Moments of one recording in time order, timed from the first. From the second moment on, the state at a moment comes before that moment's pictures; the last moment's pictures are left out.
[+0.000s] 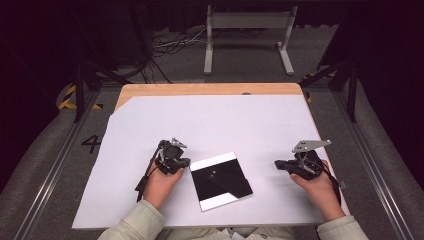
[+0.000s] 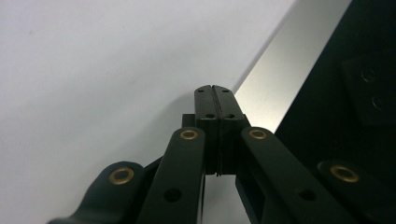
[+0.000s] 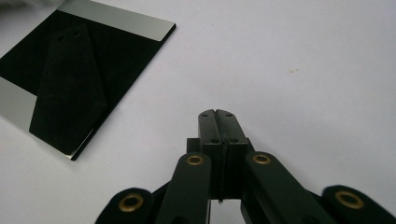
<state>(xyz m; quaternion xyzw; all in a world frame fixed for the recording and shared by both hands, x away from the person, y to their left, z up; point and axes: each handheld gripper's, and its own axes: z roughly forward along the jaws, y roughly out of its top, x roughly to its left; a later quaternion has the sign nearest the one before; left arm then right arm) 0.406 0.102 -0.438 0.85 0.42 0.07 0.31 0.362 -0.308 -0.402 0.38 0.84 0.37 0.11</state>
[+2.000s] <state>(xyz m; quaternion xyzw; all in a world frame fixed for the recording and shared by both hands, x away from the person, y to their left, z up) 0.390 0.113 -0.399 0.85 0.33 0.12 0.39 0.325 -0.282 -0.375 0.31 0.89 0.33 0.10</state>
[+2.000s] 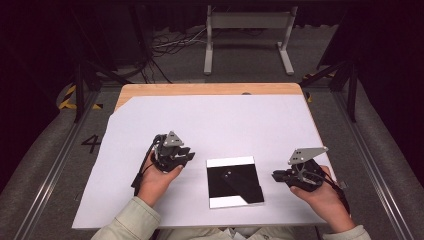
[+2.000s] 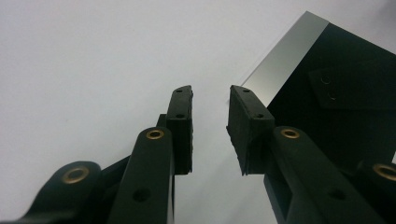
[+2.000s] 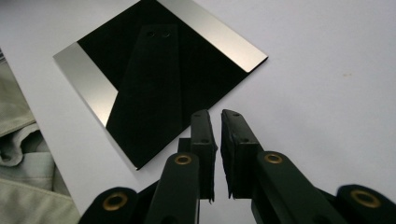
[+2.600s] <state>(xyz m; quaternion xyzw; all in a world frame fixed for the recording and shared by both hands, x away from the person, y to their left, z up) 0.389 0.114 -0.399 0.85 0.32 0.12 0.39 0.310 -0.260 -0.387 0.28 0.91 0.29 0.06</state>
